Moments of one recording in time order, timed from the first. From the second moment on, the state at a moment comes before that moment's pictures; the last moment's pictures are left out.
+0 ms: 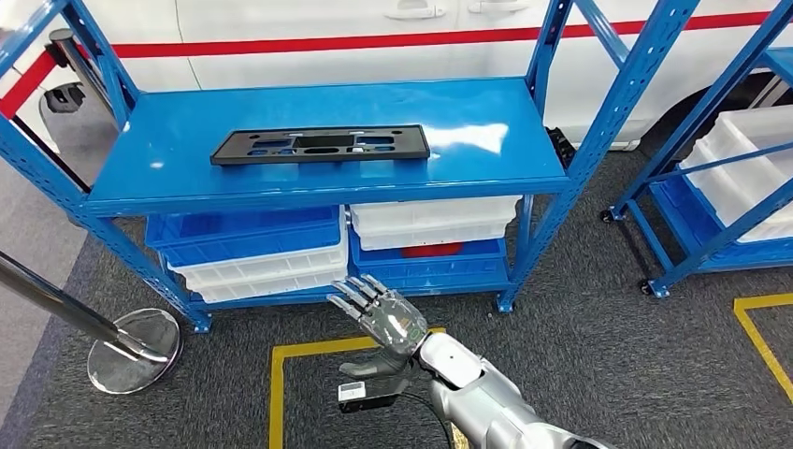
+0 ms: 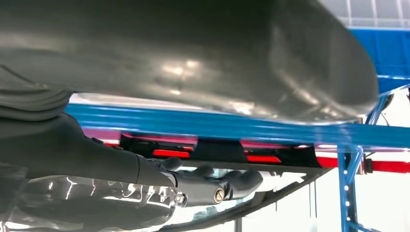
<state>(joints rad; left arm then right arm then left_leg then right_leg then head) -0.17 -0.23 0.91 -0.20 -1.48 0.07 -0.02 -0.52 0.17 0.56 -0.54 1.32 -0.70 -0.46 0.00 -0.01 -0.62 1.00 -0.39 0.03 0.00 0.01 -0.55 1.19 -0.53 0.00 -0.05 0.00</state>
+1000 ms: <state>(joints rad) -0.18 -0.23 0.92 -0.20 -1.50 0.06 -0.03 -0.53 0.15 0.80 -1.00 1.39 -0.59 -0.39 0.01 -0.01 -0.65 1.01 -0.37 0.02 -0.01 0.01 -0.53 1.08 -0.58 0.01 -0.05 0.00</state>
